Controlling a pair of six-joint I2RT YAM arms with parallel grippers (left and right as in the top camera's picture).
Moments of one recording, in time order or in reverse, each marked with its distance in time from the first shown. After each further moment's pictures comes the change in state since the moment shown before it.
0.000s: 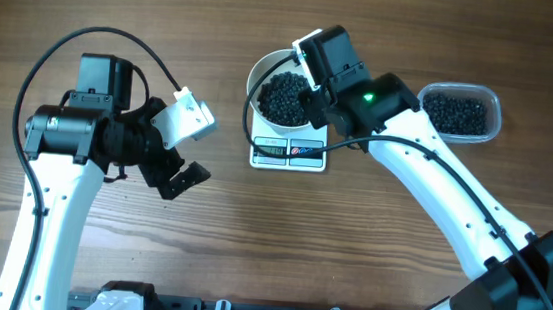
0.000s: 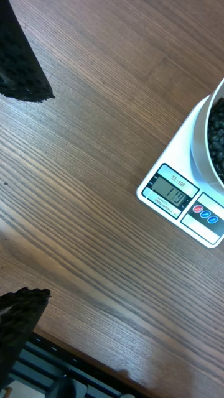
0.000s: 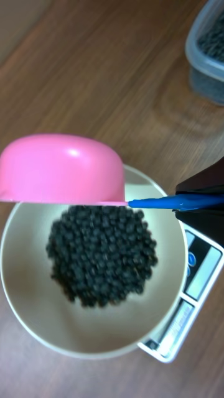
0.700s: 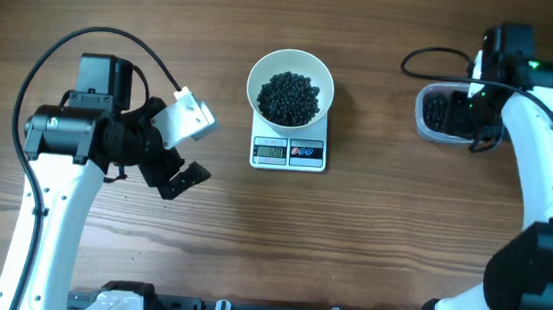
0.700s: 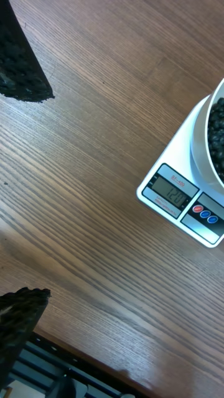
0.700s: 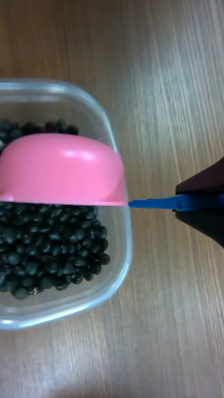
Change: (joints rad) left arm 0.000 0.000 0.000 0.000 0.000 0.000; right arm -0.648 0.035 -0.059 -0.304 -0.110 0.111
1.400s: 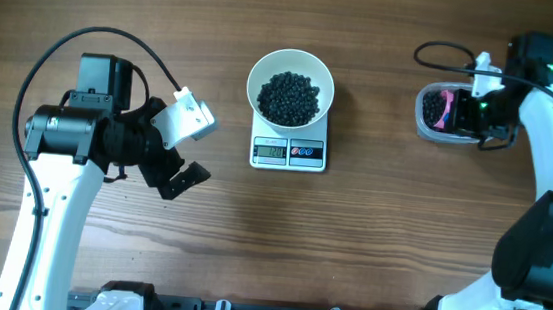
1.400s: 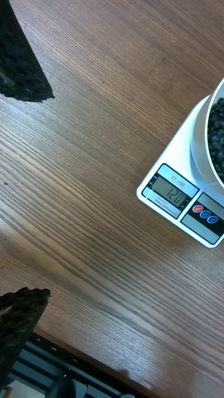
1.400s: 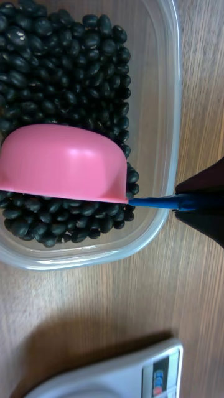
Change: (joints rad) left arm 0.000 0.000 0.000 0.000 0.000 0.000; right arm -0.140 0.080 -0.010 0.077 -0.388 -0.150
